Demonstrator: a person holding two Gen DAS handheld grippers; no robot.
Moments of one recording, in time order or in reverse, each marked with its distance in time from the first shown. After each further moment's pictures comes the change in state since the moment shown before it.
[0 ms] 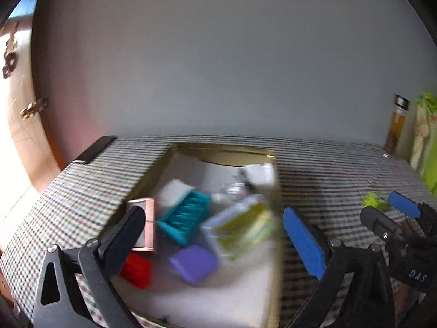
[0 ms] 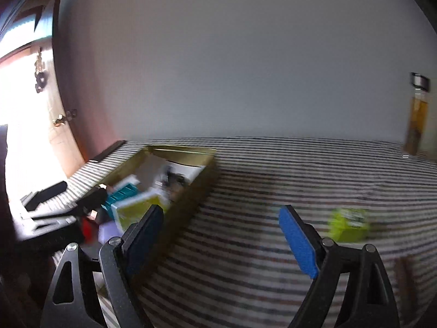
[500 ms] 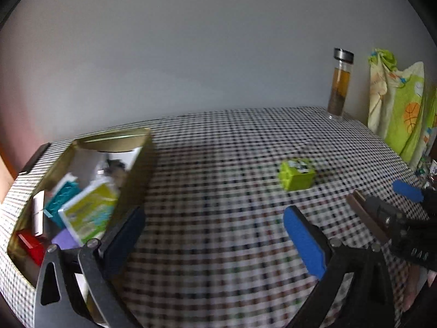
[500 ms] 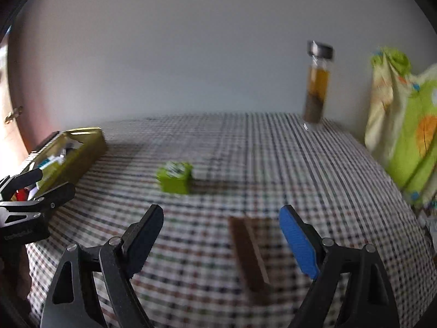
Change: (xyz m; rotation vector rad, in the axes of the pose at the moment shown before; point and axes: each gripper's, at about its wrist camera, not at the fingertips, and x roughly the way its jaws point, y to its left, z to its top) left arm 0.012 -0.140 -0.021 0.142 0.098 -0.186; right arm -0.054 -0.139 -0.037 0.079 0.122 -0.262
